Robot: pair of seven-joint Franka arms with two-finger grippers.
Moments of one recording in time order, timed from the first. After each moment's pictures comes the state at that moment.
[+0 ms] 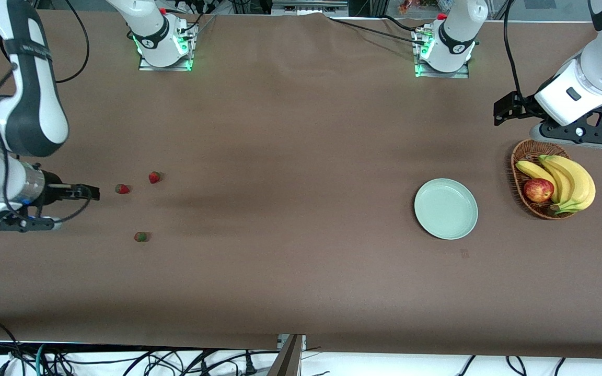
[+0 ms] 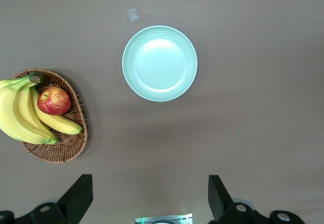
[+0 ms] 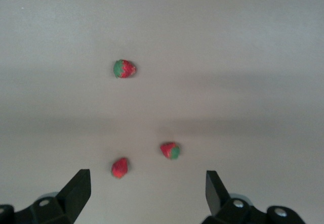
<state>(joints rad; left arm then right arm) -0.09 0.02 -0.04 -1.61 0.00 1.49 -0.01 -0.02 0.45 -0.01 -1.55 -0.03 1.88 -0.04</state>
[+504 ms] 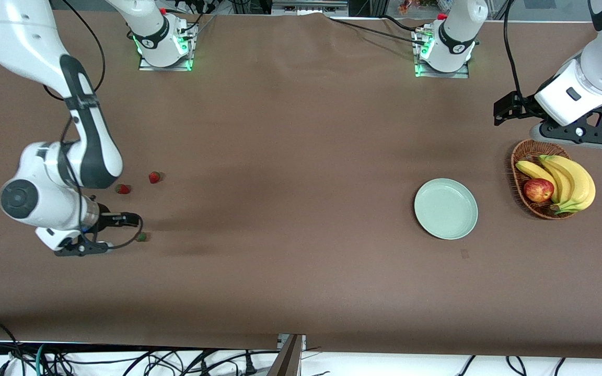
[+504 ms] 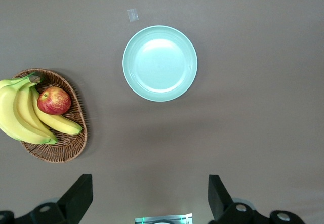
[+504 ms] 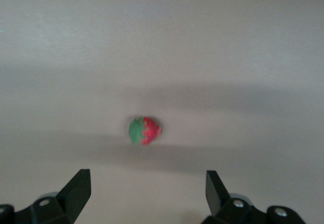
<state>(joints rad) -0.09 0.02 -0.04 -1.61 0.00 1.49 -0.01 0.04 0.68 -0.01 -1.56 -0.03 2.20 -0.04</state>
